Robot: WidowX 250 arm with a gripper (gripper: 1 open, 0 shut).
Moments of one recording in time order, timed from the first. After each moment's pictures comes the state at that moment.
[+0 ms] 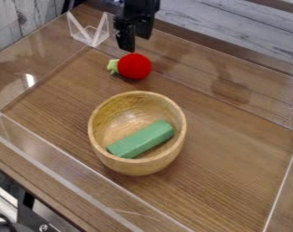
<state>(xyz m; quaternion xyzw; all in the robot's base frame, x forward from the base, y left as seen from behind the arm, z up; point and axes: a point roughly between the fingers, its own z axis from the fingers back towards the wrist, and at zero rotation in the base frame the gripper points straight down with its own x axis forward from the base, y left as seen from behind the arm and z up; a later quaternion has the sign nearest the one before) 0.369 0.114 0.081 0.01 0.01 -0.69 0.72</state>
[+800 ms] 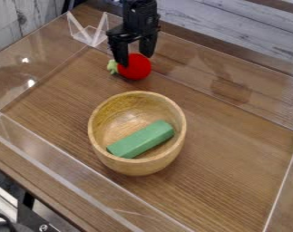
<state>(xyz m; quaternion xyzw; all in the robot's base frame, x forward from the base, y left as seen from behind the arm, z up) 0.363 0.096 0.058 0.00 0.01 -0.81 0.58</state>
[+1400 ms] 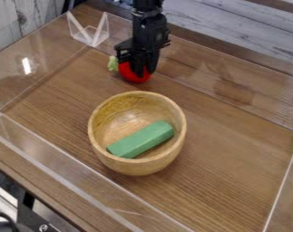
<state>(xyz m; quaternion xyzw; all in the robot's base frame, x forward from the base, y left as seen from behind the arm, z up) 0.348 0.078 0.051 0.00 0.02 -0.82 0.57</state>
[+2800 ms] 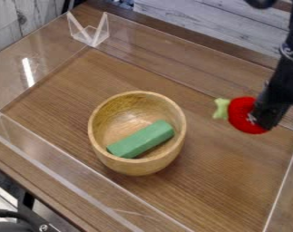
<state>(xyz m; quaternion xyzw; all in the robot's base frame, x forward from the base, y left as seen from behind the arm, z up) 0.314 -0.136 0.073 0.03 0.00 -0.79 0.61</state>
